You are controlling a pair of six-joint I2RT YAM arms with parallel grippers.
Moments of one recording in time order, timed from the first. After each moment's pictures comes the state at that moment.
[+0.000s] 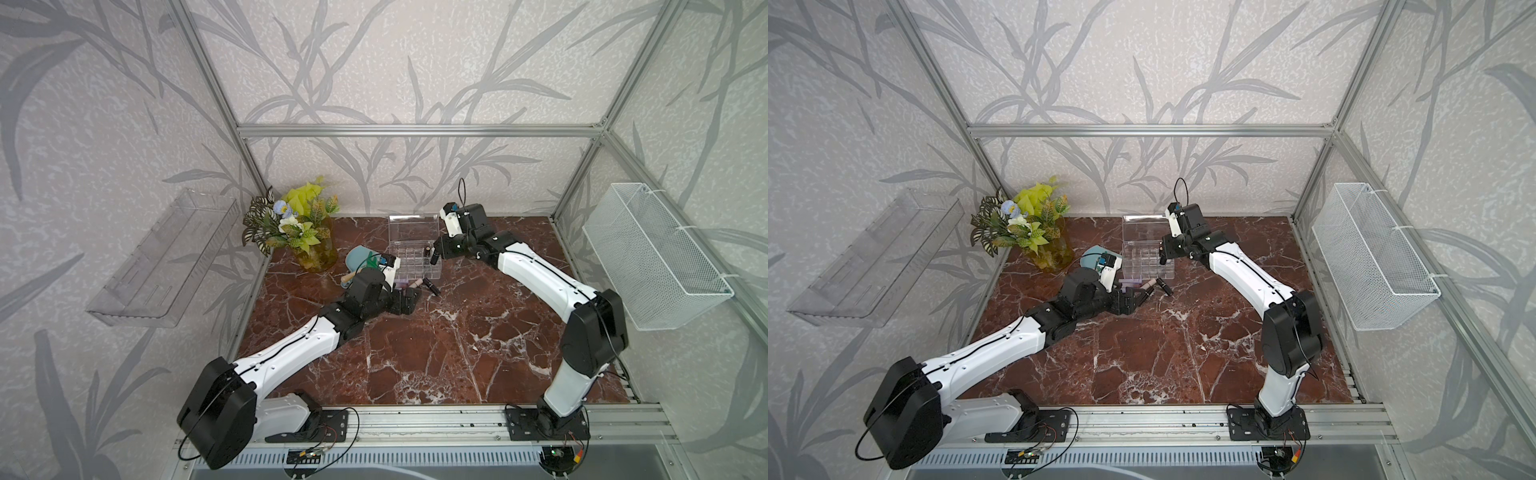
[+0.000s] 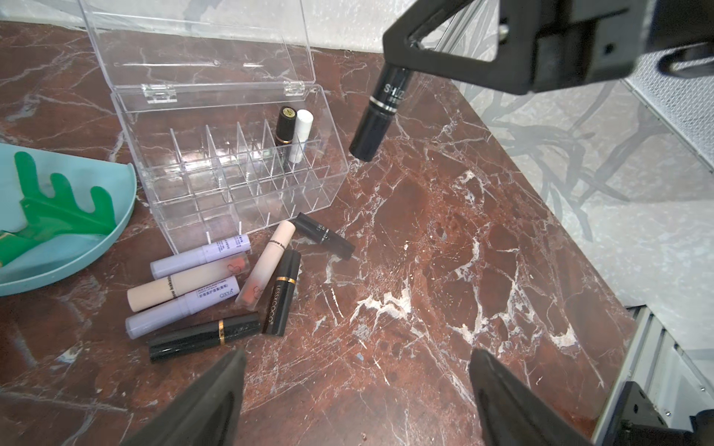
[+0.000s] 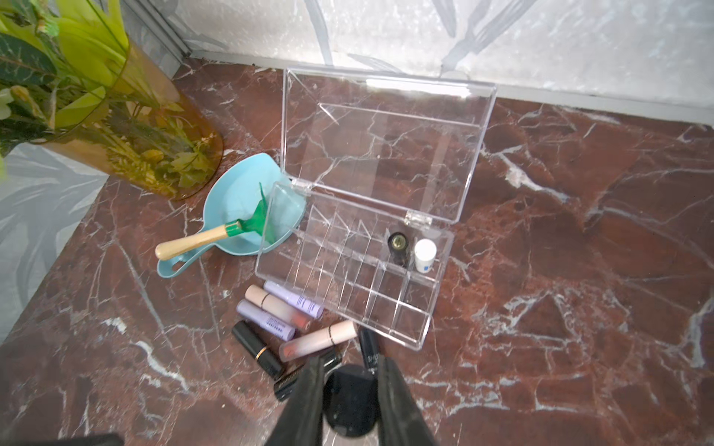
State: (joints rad) left arm -0.63 1.24 0.76 -0.02 0.12 -0.39; right arm 0.49 1.80 1.56 -0.49 -0.11 0.24
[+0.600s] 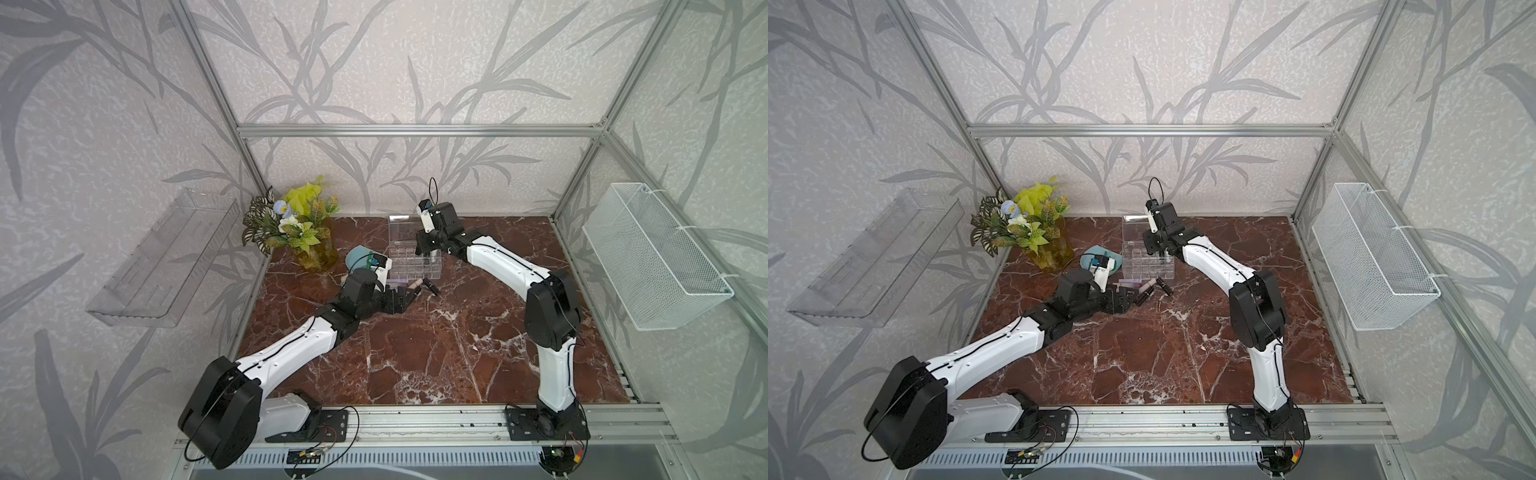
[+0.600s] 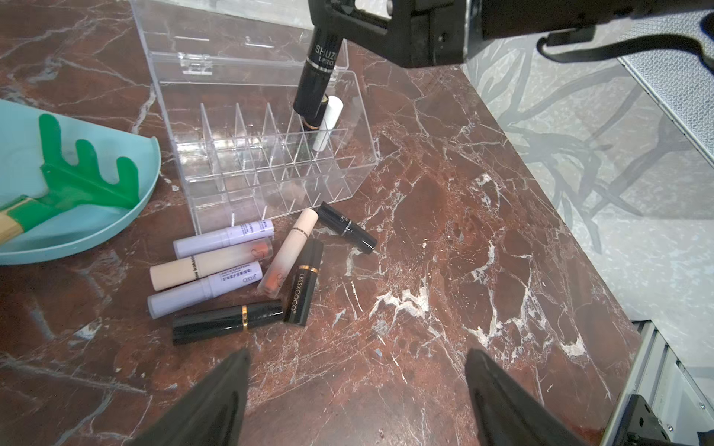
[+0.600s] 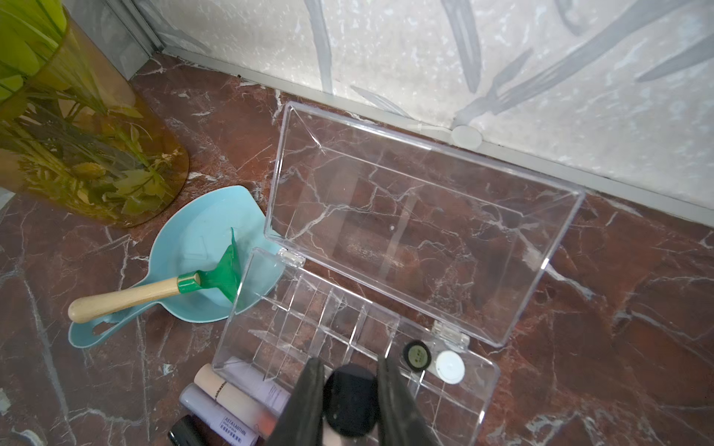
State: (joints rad) left arm -0.55 1.25 0.70 0.01 0.16 -0.42; right arm 0.56 2.06 1.77 -0.39 0.01 0.15
